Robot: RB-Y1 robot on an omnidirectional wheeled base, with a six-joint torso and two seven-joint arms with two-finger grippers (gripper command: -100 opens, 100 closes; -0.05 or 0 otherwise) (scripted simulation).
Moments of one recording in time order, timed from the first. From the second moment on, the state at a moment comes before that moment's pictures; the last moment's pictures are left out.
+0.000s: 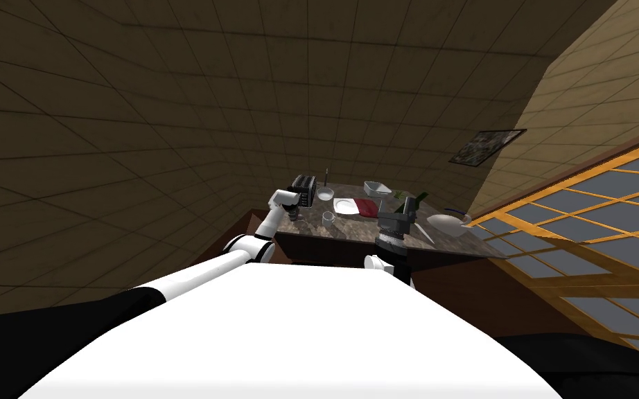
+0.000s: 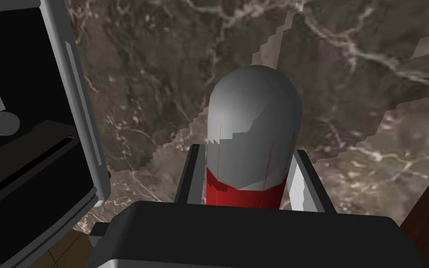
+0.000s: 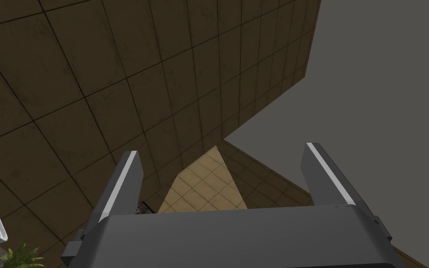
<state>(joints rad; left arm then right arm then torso) -0.61 0.12 -0.02 -1.36 0.16 1.69 0.17 0.54 0.02 -0.04 -2.27 -0.08 -0.55 -0.10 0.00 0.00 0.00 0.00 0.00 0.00</state>
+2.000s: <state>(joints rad) -0.85 0.48 -0.01 -0.96 -0.05 1.21 0.25 0.54 0.02 -0.04 -2.27 -0.08 -0.55 -0.10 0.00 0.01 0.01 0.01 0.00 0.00</state>
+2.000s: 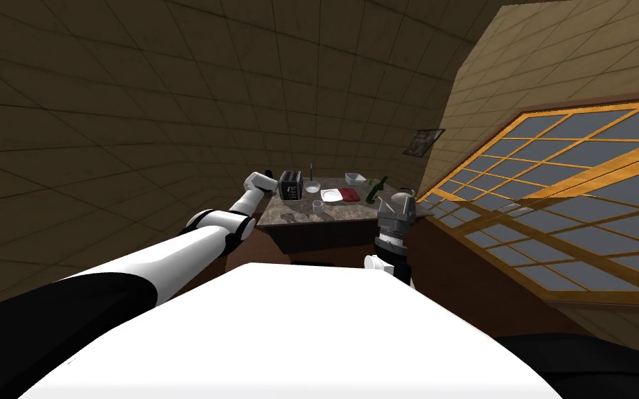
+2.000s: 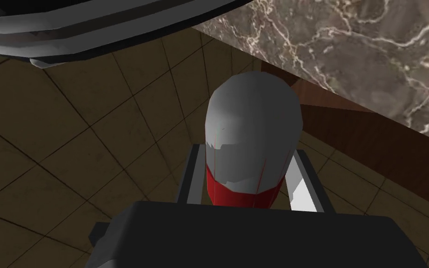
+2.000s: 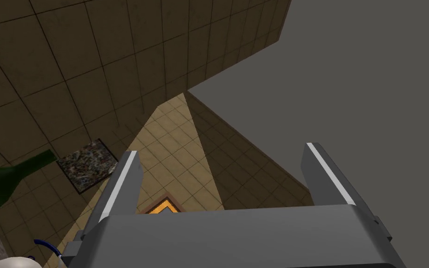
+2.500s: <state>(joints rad) -0.91 0.59 0.04 -0.83 -0.06 1.08 0.25 0.54 0.02 -0.04 -2.27 -0.08 -0.55 -0.10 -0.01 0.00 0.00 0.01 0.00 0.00</state>
